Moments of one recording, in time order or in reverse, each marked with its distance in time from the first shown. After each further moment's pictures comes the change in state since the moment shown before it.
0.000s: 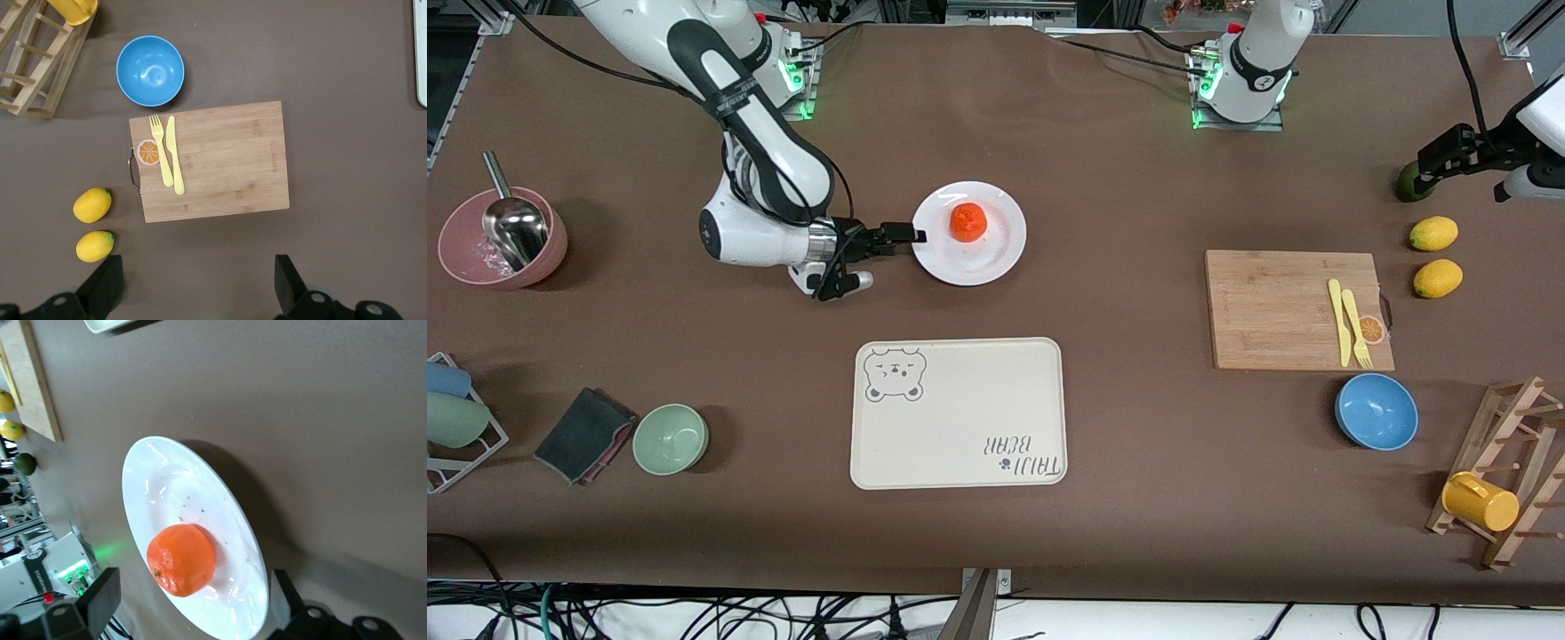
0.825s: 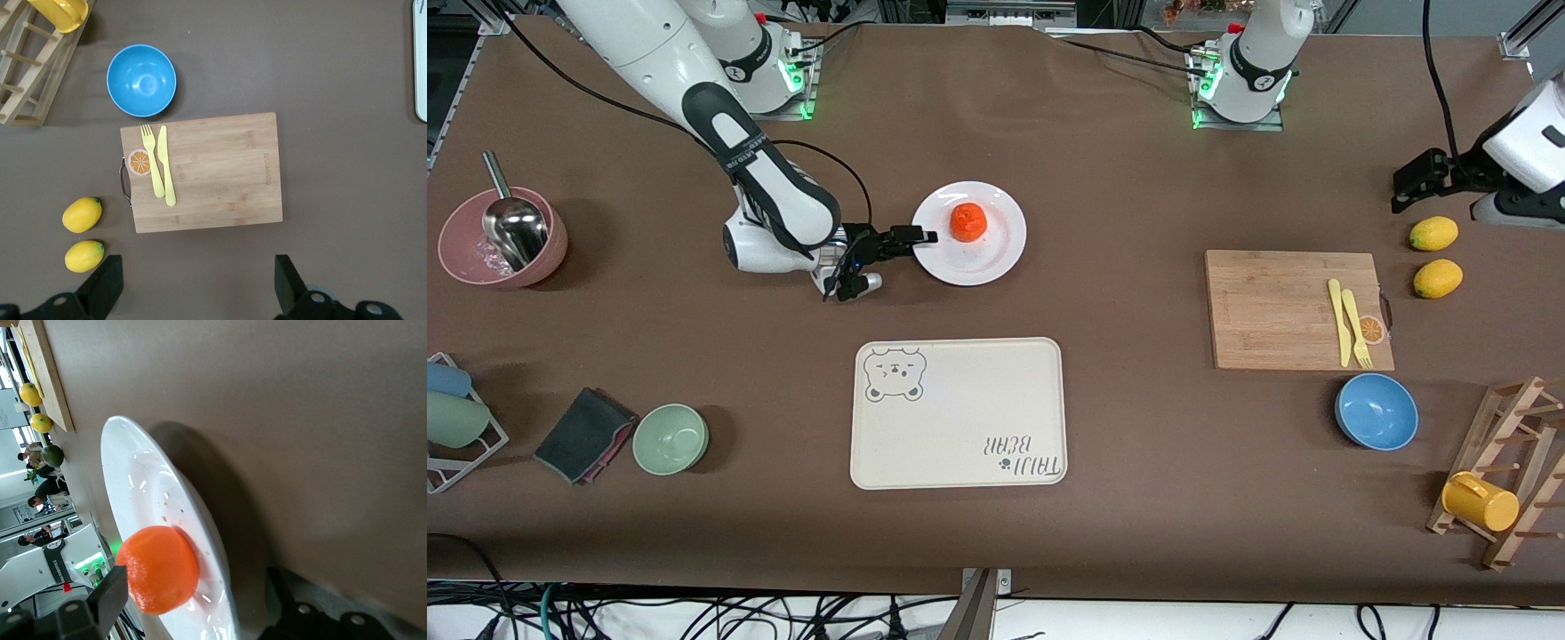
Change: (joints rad) left arm -0.019 0.085 -0.024 0.059 -0.004 0.022 -0.063; right arm 0.001 0.152 0.003 -0.003 0.174 0.011 -0.233
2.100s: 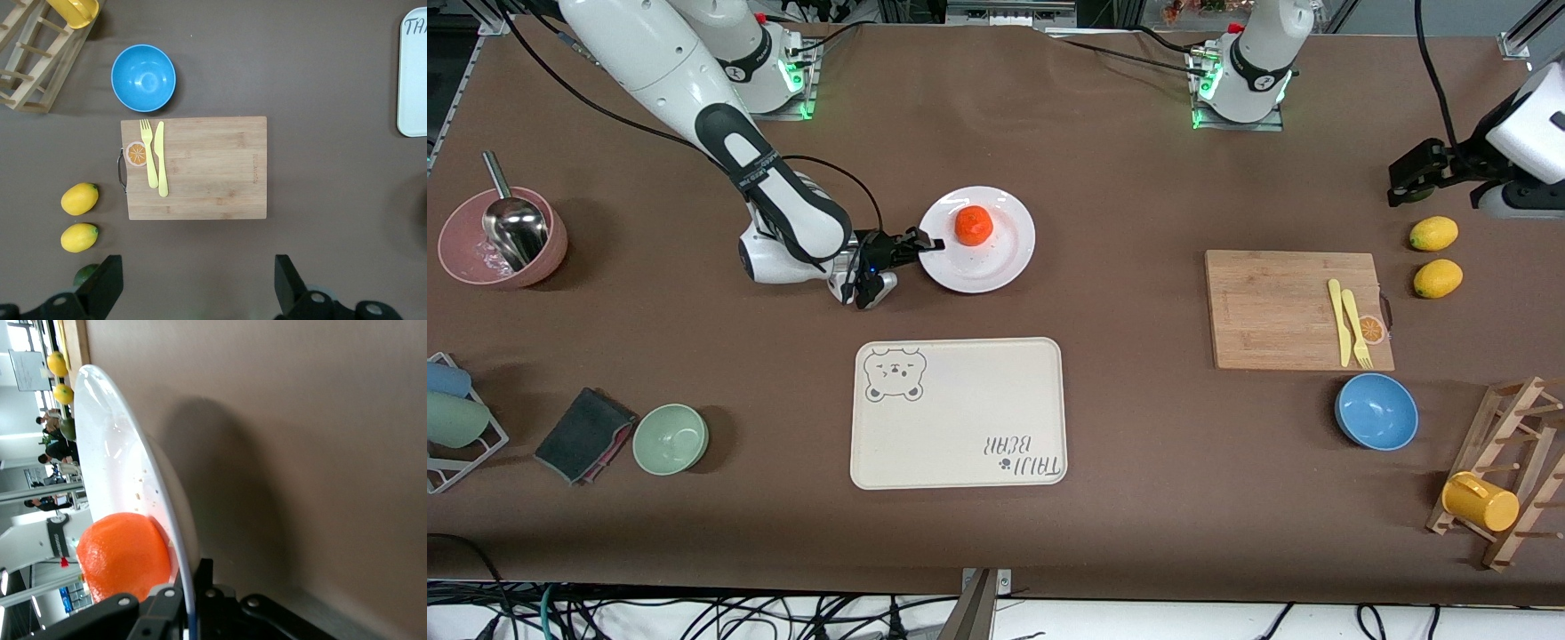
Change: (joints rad) left arm -0.019 0.022 -0.022 0.139 0.000 -0.129 -0.108; right arm 0.015 0.061 0.000 0.090 -0.002 -0.038 -0.130
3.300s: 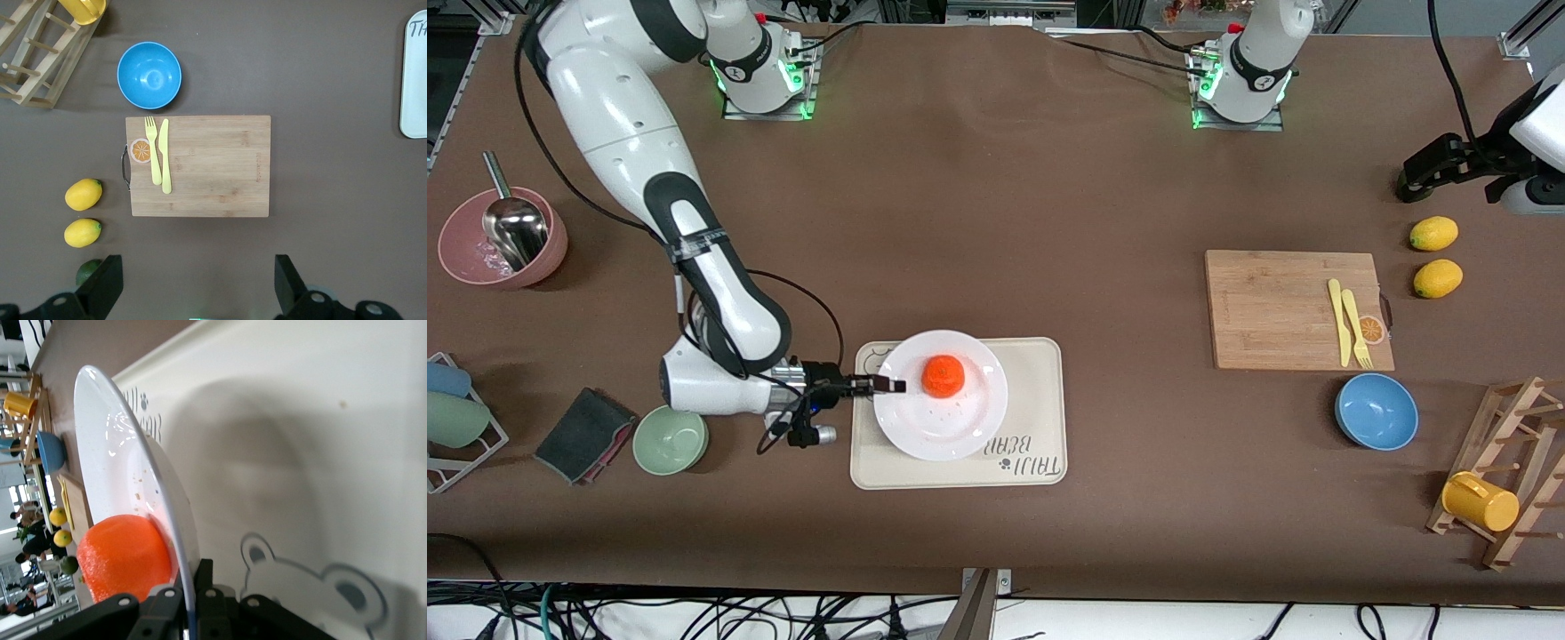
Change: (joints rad) left arm 0.004 0.008 0.008 0.015 0.000 -0.014 0.000; right arm 0.049 0.373 -0.163 0.845 -0.328 -0.097 0.558
